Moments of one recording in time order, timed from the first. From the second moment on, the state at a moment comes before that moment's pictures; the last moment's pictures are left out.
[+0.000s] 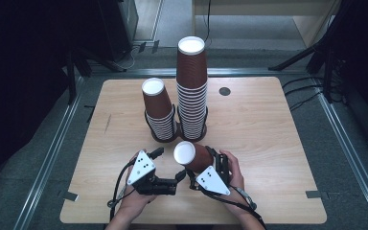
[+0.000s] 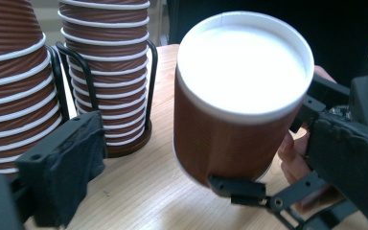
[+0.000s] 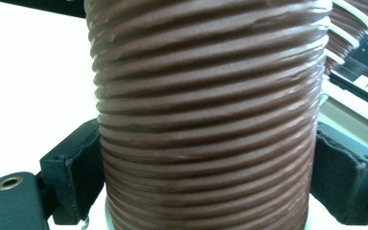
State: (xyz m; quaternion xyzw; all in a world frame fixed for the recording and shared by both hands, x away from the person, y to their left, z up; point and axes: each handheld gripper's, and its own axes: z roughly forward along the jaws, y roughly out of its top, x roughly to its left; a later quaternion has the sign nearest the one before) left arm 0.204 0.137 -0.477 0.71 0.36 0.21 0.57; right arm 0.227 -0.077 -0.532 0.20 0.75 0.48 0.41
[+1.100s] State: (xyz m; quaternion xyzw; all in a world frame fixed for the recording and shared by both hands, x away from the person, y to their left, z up) left arm 0.204 0.135 -0.477 0.73 0.34 0.16 0.57; right arm 0.213 -0.062 -0.536 0.11 0.77 0.47 0.43
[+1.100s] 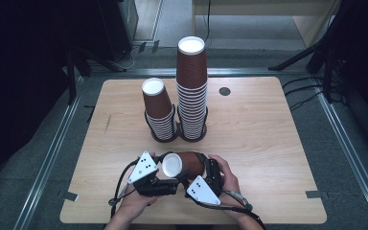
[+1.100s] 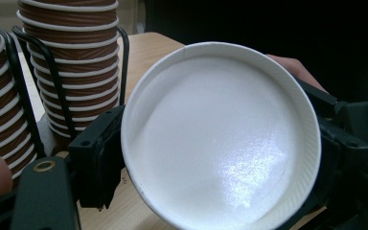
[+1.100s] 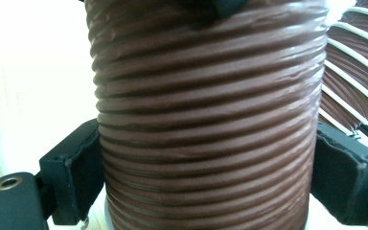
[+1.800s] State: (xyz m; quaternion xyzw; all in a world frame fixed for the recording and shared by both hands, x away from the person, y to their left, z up) left arm 0.206 0.150 -0.473 0.71 0.34 0.18 0.58; right arm 0.218 -0.072 -0.544 0.14 0.77 0.47 0.40
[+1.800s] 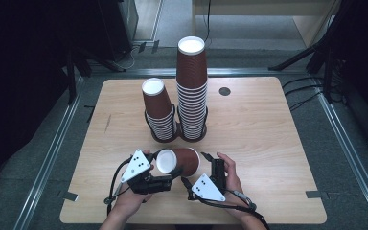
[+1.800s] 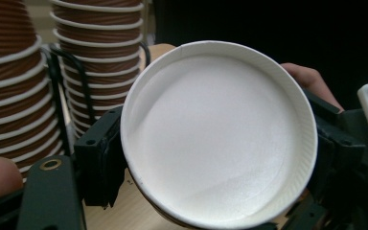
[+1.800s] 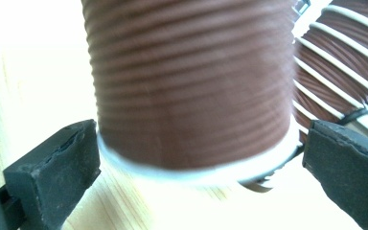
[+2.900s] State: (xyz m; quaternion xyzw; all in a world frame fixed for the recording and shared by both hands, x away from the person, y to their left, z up) left arm 0.212 0.166 -0.483 0.66 0.37 0.25 0.61; right arm 0.215 -0.088 -0.521 0.39 0.68 0.57 0.25
